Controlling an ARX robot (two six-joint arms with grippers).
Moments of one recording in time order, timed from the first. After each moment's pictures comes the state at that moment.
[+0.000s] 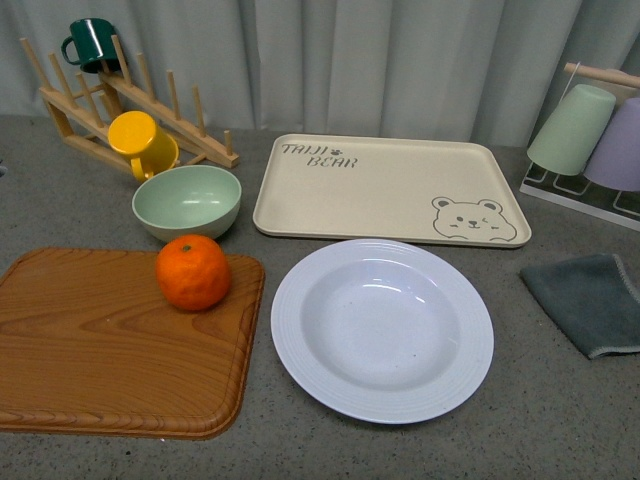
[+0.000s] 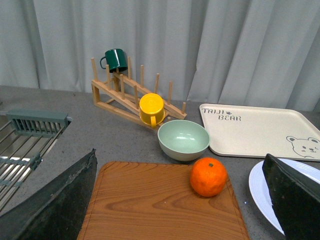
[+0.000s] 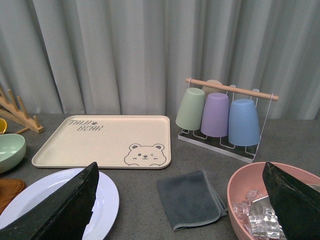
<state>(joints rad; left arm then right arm) 0.00 0.00 0.02 0.00 0.00 0.00 0.00 0.00 0.01 0.00 0.00 0.00</state>
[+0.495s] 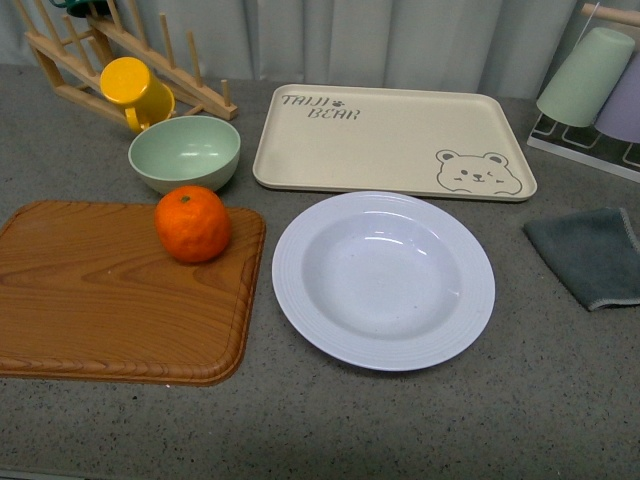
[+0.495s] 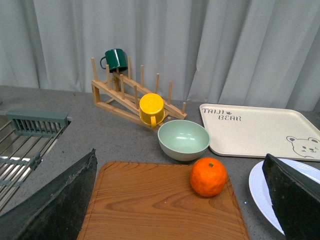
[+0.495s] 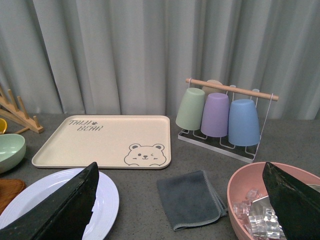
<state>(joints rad) 0.00 0.00 0.02 0.00 0.00 0.00 0.00 0.00 0.01 0.00 0.00 0.00</state>
